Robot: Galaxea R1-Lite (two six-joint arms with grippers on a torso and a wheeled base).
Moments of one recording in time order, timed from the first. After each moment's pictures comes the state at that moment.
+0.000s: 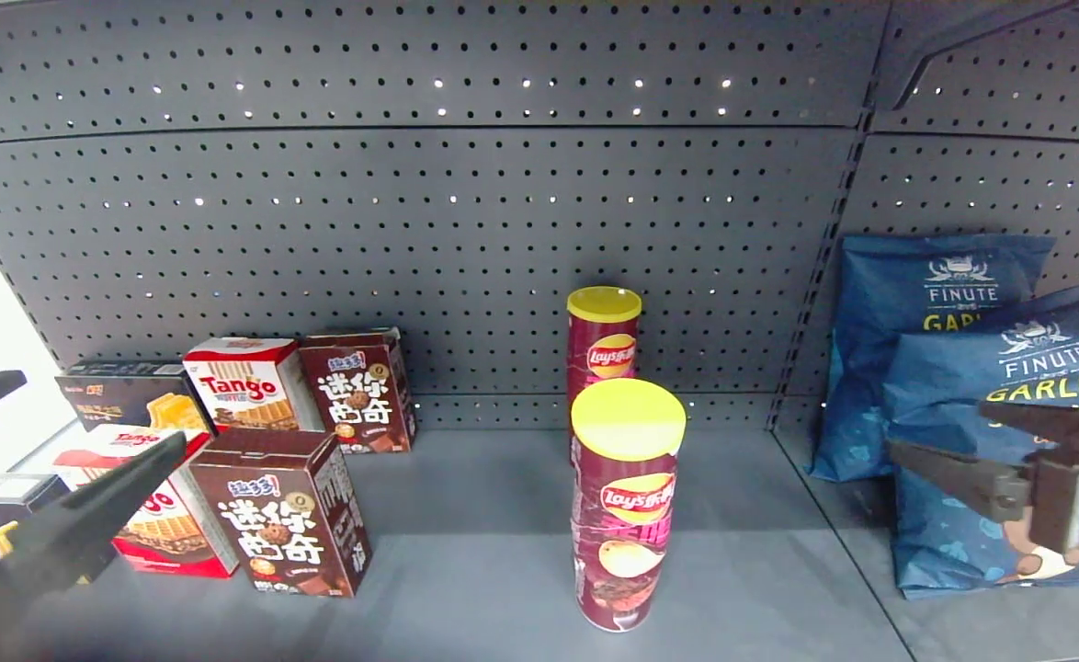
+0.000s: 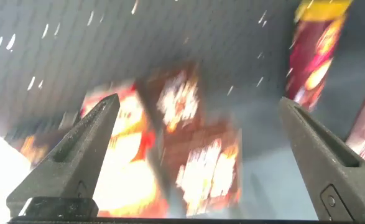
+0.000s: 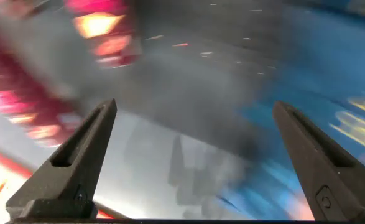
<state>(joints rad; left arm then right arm) -0.49 0.84 -0.50 -0.29 0.30 0.15 0.37 1.07 -0.63 -0.16 -0.04 -0.02</state>
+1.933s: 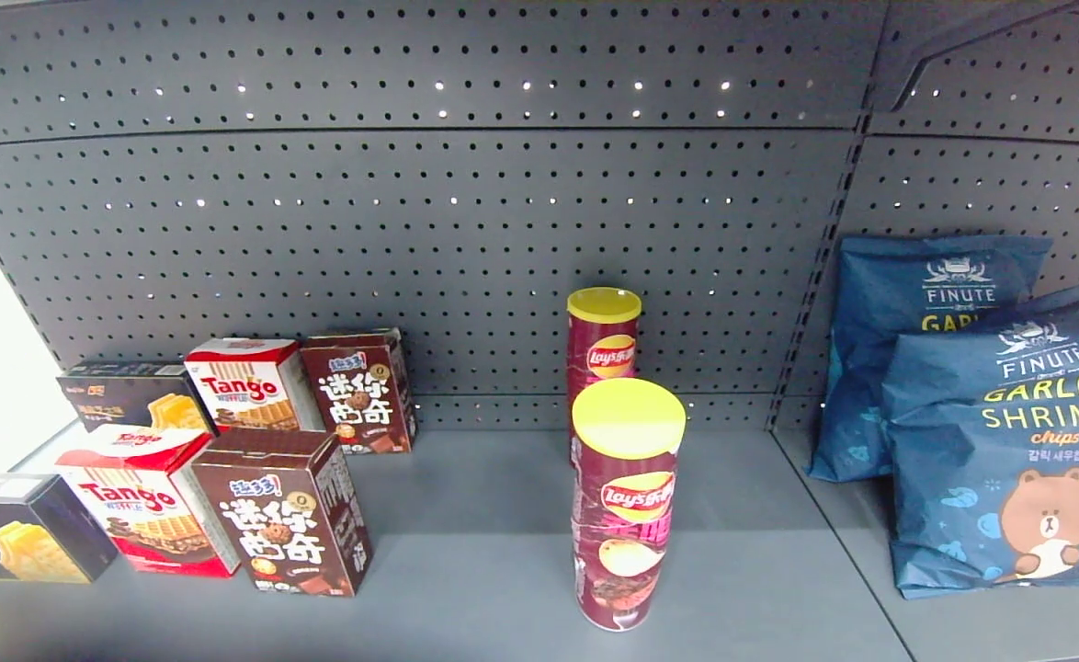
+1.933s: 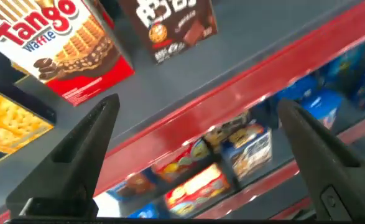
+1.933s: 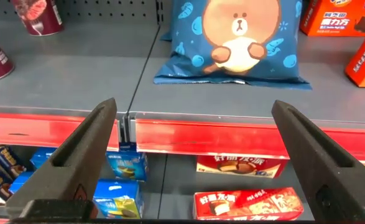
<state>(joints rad) -0.47 0.29 -0.03 -0.03 0.11 0.26 0.06 0.07 0.00 0.00 0.00 0.00</state>
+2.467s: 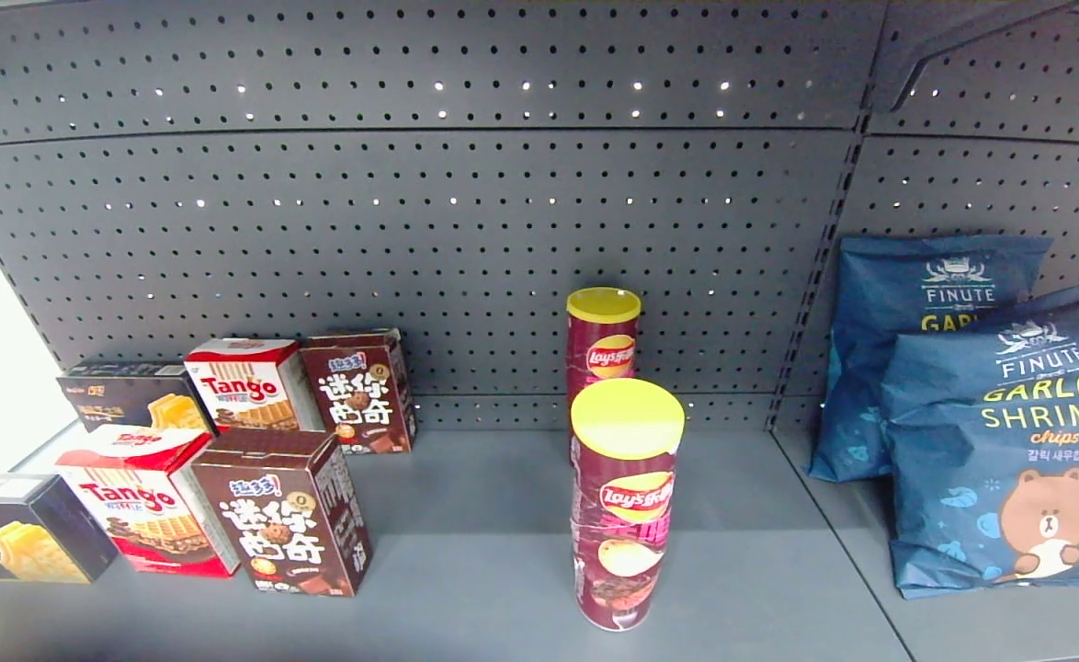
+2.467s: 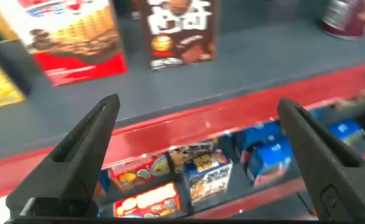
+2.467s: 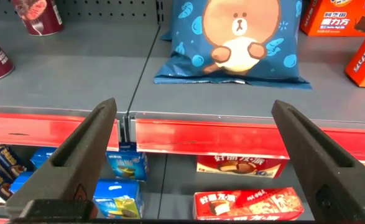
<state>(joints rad) -0.09 0.20 0.00 -0.07 -0.18 0.04 0.06 0.07 0.00 0.00 0.00 0.00</state>
